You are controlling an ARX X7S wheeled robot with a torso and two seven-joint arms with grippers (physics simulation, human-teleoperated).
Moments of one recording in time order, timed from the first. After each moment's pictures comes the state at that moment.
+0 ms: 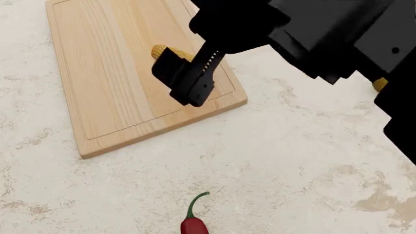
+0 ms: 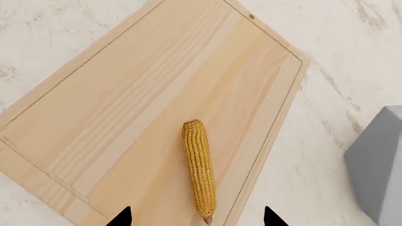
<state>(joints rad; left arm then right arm) -1.66 -0.31 0.36 -0.57 -0.47 -0.74 -0.15 1.99 0.36 -1.42 0.38 1.03 1.01 -0.42</state>
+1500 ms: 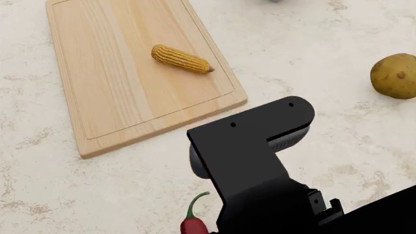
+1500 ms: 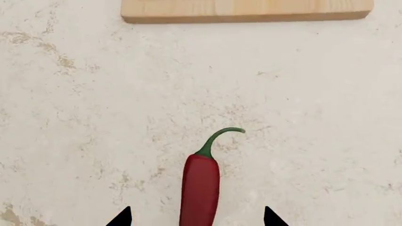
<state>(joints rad) -1.68 -0.31 0.35 -0.51 -0.51 -0.79 -0.17 1.86 0.89 -1.36 -0.64 2.73 0.64 1.18</state>
